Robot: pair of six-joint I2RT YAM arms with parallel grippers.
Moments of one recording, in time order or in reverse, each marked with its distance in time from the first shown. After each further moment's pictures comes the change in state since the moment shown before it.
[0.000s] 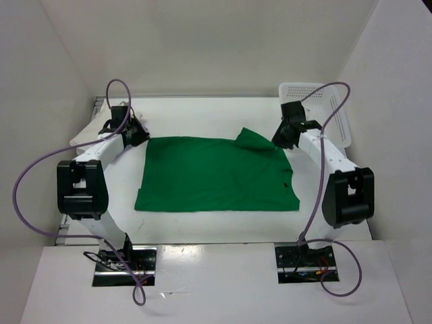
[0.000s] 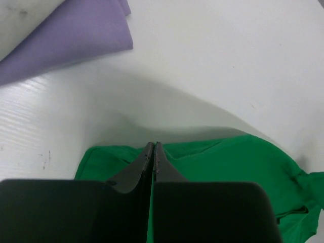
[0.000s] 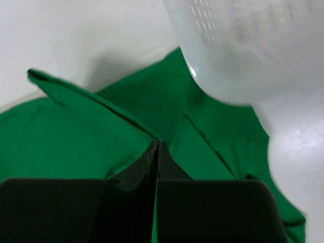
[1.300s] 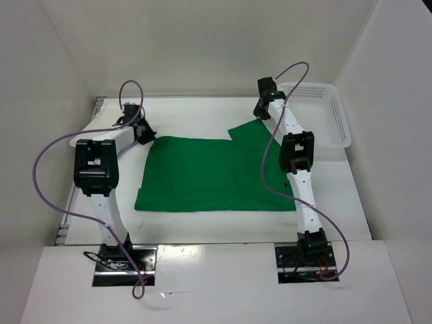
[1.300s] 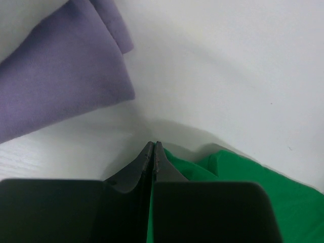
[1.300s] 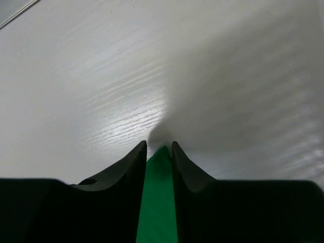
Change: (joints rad) left arm -0.020 0.290 0.172 0.044 -0.042 0.006; right arm 0.000 1.069 1.268 -0.199 0.044 -0.039
